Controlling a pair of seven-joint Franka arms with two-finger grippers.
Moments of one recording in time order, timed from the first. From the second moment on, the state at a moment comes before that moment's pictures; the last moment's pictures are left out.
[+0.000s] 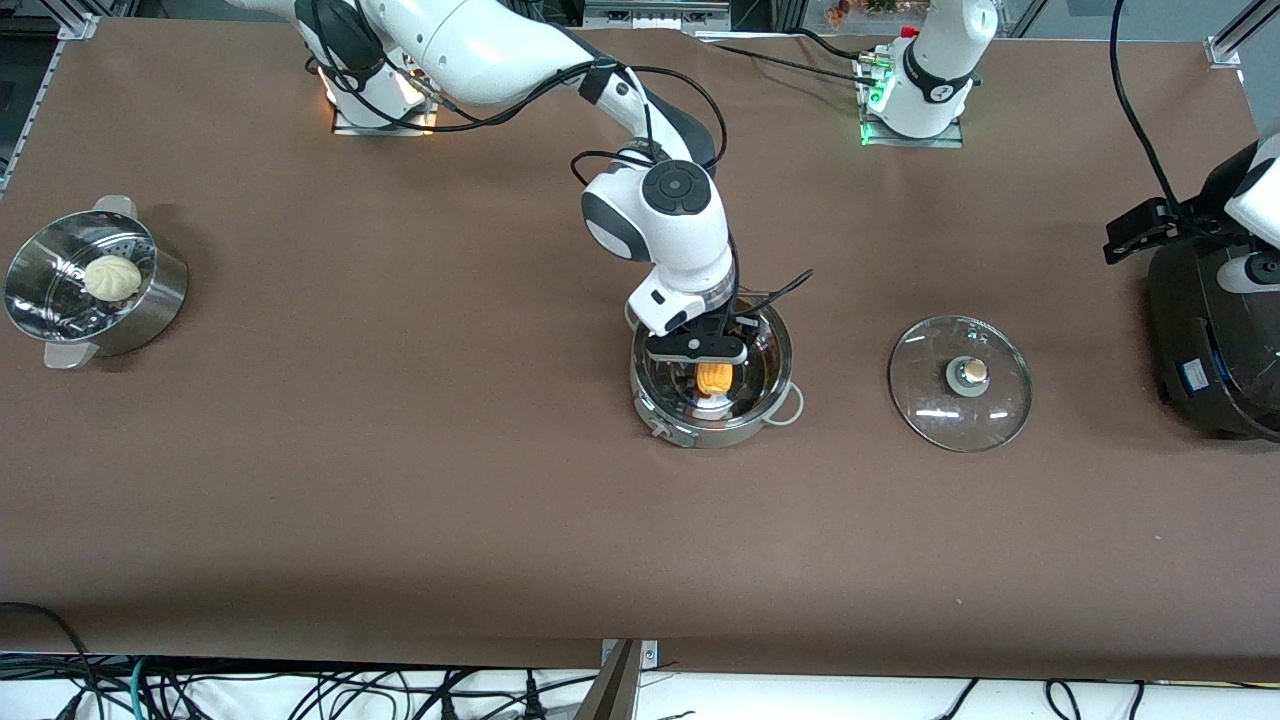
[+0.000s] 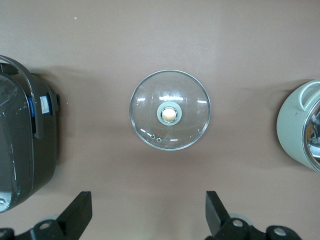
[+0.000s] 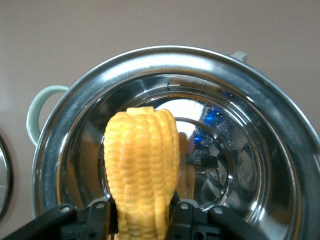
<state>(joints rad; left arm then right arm) 0.02 0.05 -0.01 -1.54 0.05 1.50 -0.06 0.77 0.96 0.14 -1.00 -0.16 2.24 1.04</state>
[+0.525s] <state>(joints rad) 0.03 0.06 -0.01 -1.53 0.04 1.50 -0.07 0.77 0.98 0.13 -1.00 -0.21 2.24 1.04</state>
